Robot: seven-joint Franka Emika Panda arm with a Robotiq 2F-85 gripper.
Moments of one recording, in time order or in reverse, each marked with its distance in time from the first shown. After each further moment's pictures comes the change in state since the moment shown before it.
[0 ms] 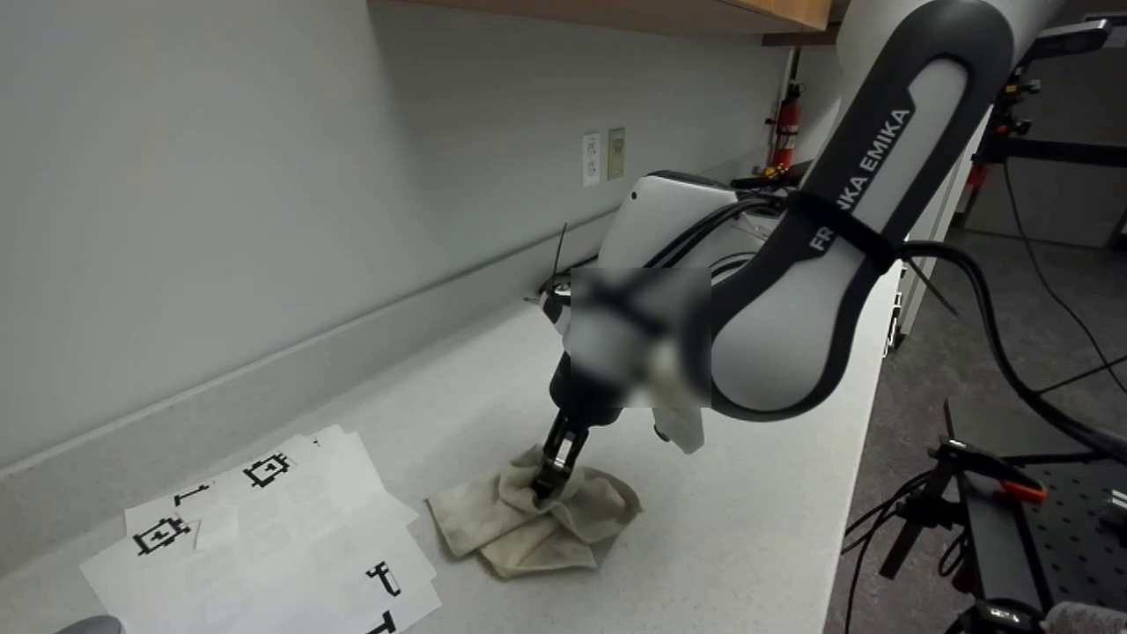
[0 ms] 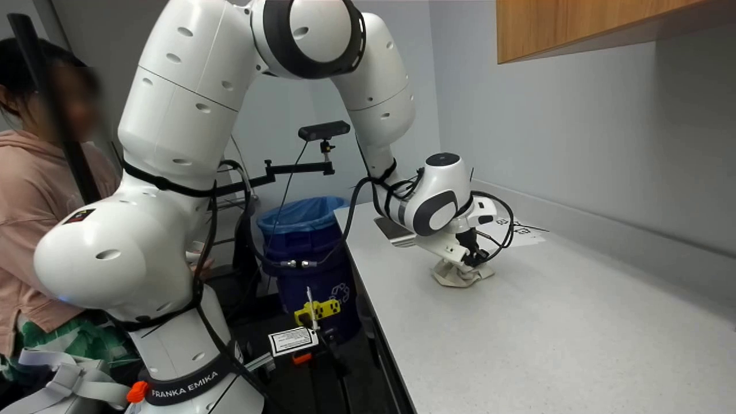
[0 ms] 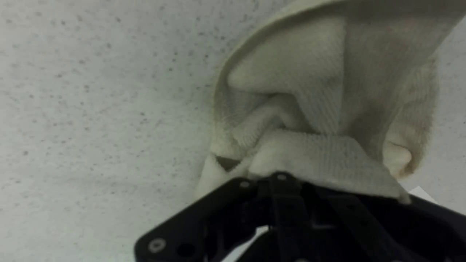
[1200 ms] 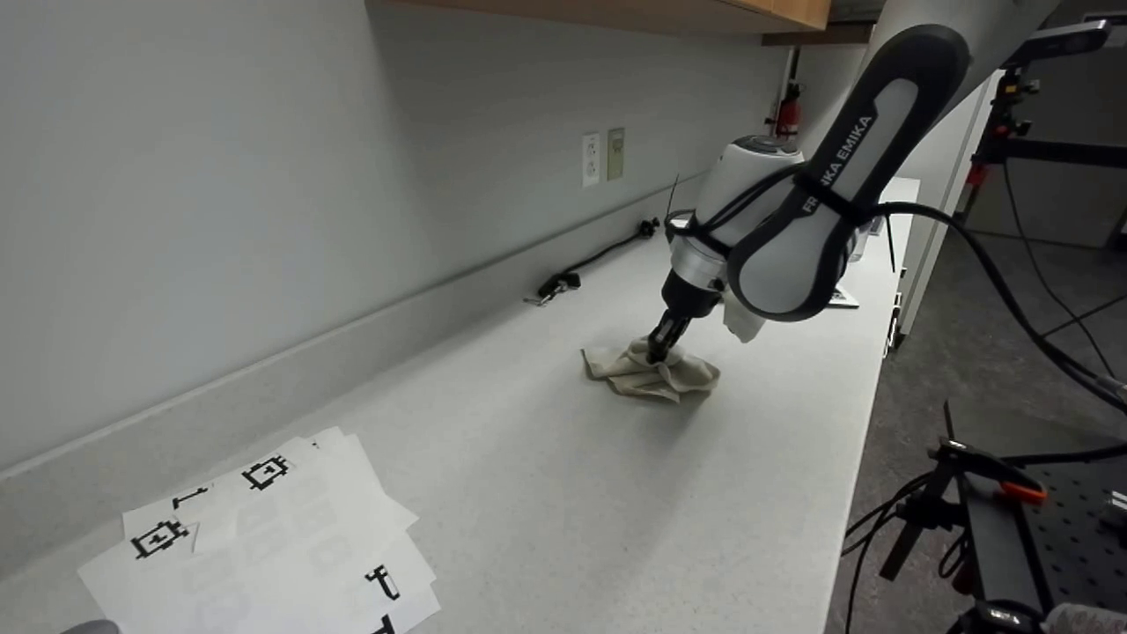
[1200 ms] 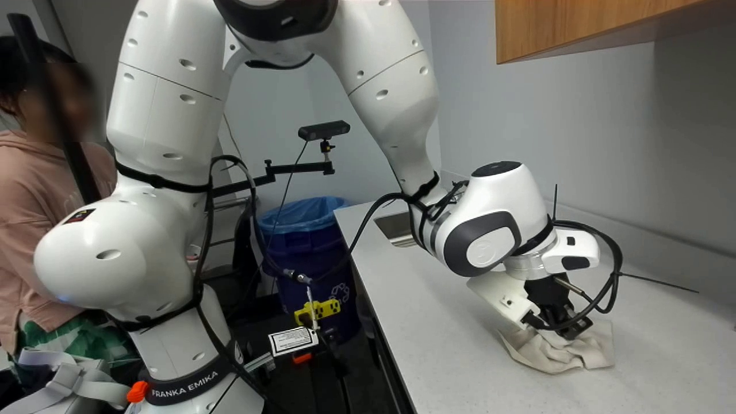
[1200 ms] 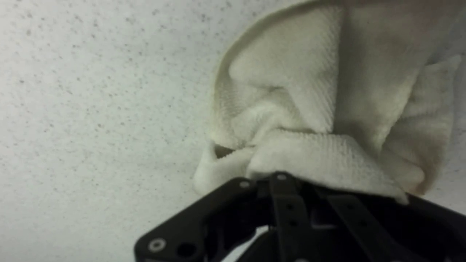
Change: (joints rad) arm 0.002 -0.089 -0.434 -0.107 0.000 0.043 0.063
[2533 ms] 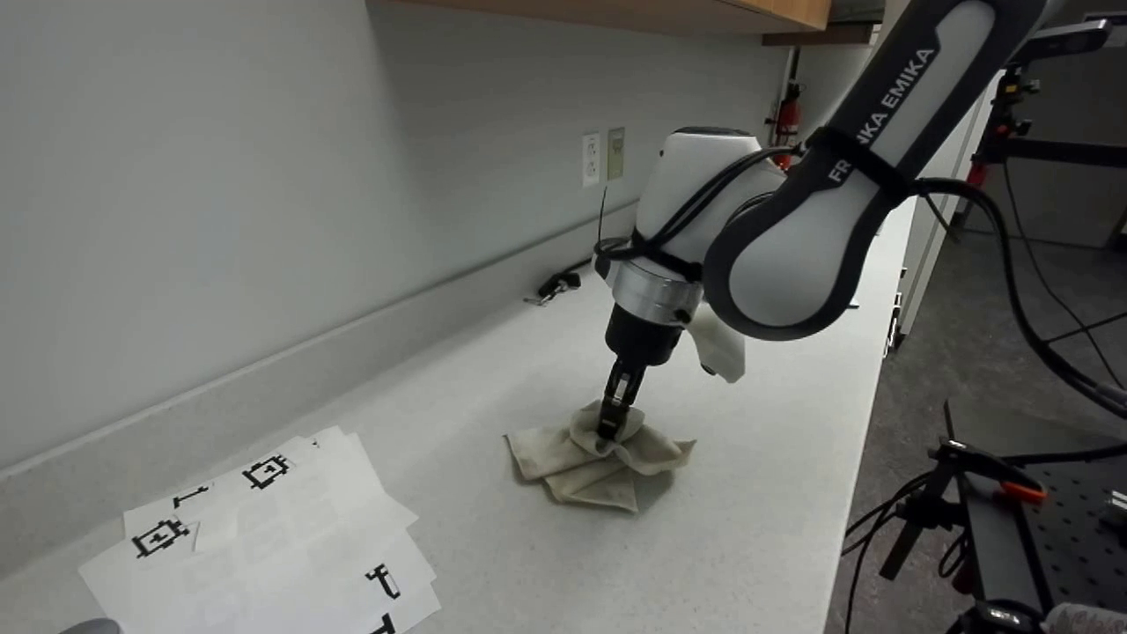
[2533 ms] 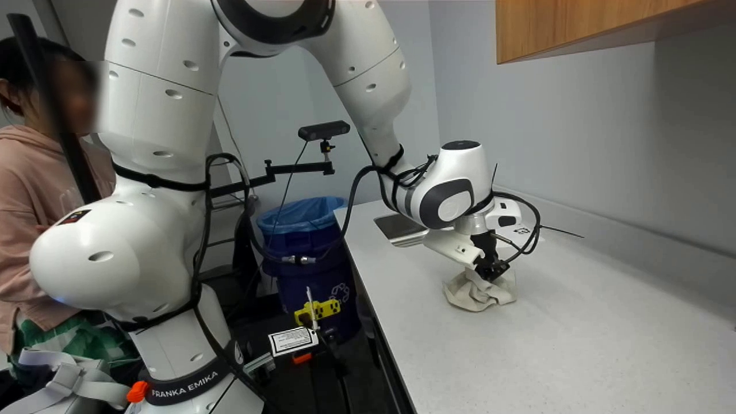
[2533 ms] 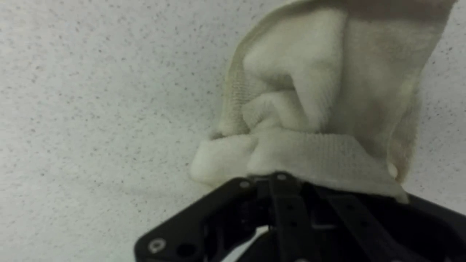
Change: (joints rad) arm -0.049 -0.058 0.340 0.014 0.013 -0.206 -0.062
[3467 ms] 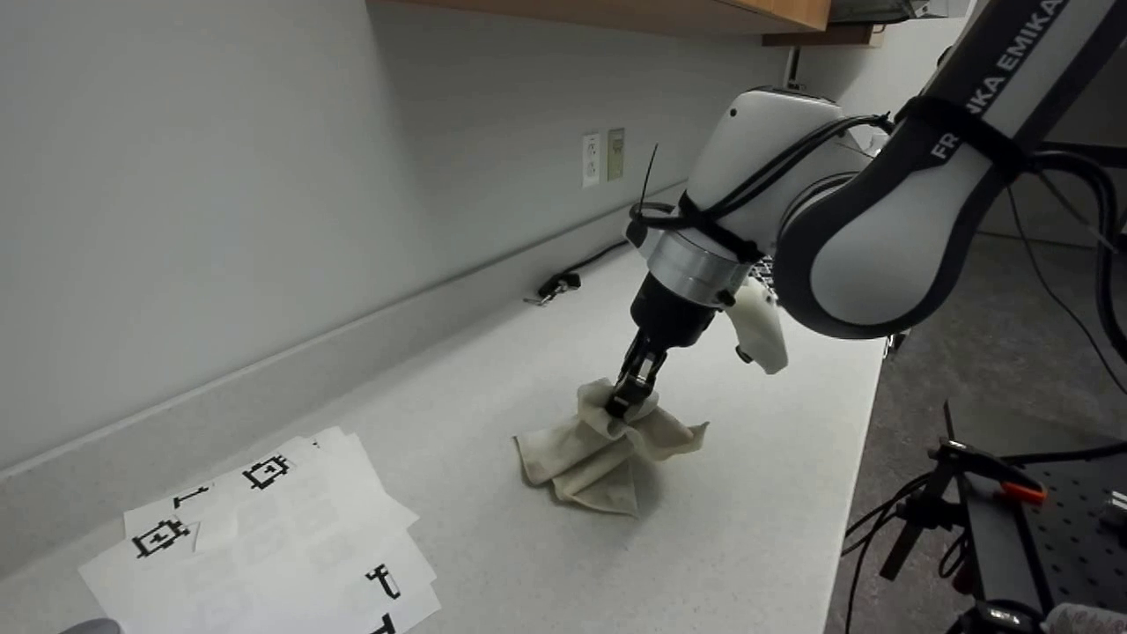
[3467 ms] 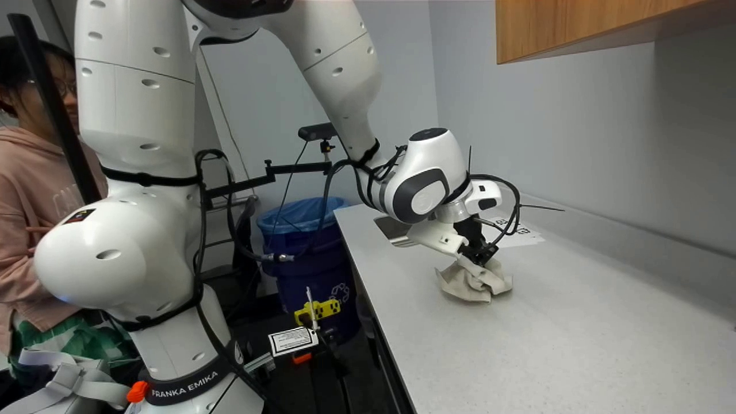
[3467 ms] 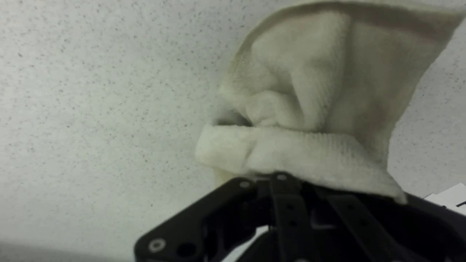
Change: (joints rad) arm 0.049 -0.143 -0.026 -0.166 0.016 0.177 -0.022
